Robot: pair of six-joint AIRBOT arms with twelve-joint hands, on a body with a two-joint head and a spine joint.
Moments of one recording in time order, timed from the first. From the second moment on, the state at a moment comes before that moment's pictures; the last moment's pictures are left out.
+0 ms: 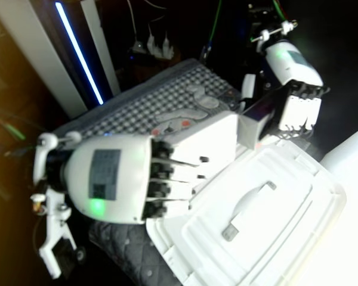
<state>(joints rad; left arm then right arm) 0.19 -1.36 1.63 -0.07 -0.41 1.01 -0.26 -1.22 1.61 -0.17 0.89 -0.34</state>
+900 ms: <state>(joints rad) 0.17 -1.47 1.77 -0.17 -0.18 1.09 -0.22 -1.30 1.71 -0.19 0.67 -0.33</state>
